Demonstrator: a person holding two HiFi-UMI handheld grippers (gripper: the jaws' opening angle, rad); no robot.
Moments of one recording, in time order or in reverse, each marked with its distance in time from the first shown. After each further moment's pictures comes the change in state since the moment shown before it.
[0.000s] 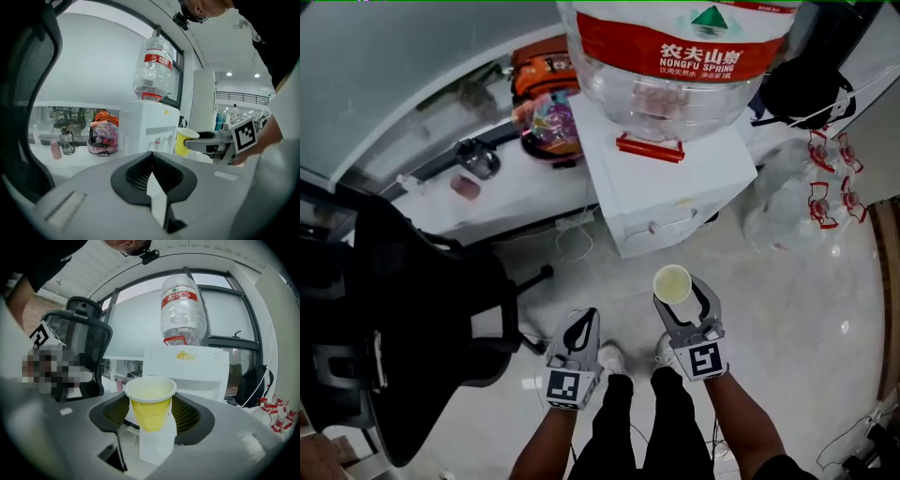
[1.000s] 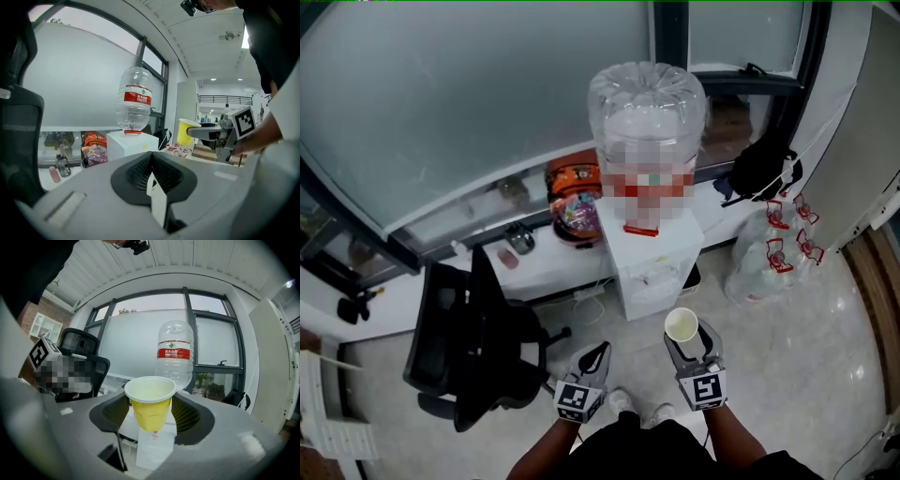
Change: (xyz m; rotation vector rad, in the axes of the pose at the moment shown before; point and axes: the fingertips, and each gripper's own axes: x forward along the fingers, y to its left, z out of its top) left arm -0.107 -0.055 0.132 0.095 -0.042 -0.155; right arm -0.128 0.009 0.183 -0.002 -0.066 -0.153
